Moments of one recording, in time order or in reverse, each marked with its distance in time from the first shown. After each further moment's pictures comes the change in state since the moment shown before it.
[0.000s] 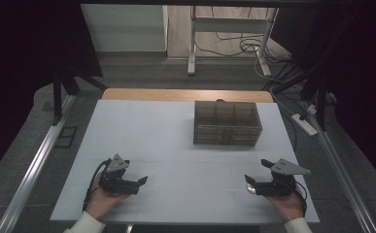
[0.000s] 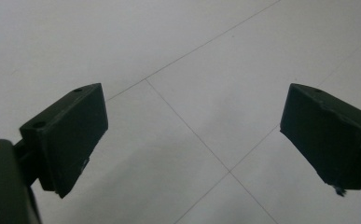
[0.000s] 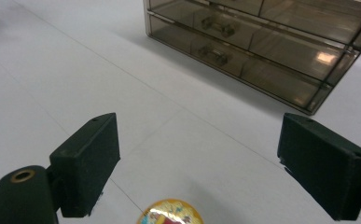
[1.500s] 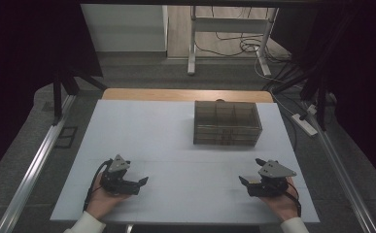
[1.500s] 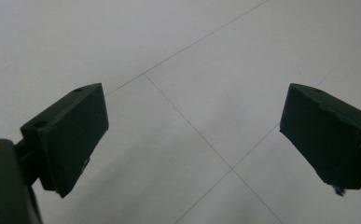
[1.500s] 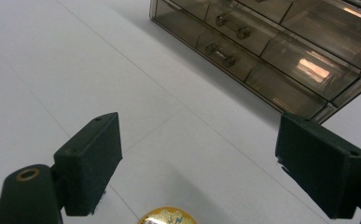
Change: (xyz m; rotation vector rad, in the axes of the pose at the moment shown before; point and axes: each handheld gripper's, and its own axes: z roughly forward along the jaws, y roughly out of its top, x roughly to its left) left arm 0.000 -0.001 0.004 0.019 0.000 0.007; right arm 0.019 0.007 0.013 0.068 -0.070 -0.182
